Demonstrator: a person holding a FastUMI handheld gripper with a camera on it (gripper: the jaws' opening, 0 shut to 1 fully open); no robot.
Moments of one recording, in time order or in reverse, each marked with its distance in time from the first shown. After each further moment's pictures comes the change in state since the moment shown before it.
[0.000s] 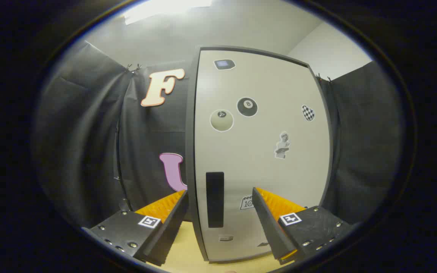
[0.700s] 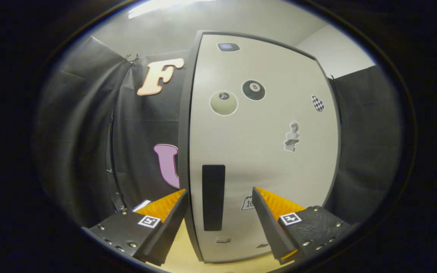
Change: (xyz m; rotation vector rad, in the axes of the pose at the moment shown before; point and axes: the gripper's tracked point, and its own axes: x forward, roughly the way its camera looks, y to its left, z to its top) arm 0.033 0.000 -0.021 -0.039 0.044 -0.012
